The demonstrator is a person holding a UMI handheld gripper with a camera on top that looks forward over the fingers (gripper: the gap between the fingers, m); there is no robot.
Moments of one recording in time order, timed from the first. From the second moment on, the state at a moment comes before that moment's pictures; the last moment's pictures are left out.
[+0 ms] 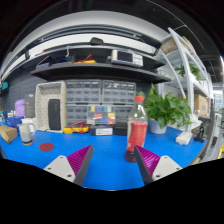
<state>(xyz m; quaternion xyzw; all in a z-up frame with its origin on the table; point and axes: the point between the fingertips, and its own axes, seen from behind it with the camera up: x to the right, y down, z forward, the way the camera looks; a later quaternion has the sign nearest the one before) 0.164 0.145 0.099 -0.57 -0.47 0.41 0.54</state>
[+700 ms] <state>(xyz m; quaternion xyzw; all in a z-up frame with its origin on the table) 0.048 0.253 0.121 -0.54 -0.48 0.43 0.54</state>
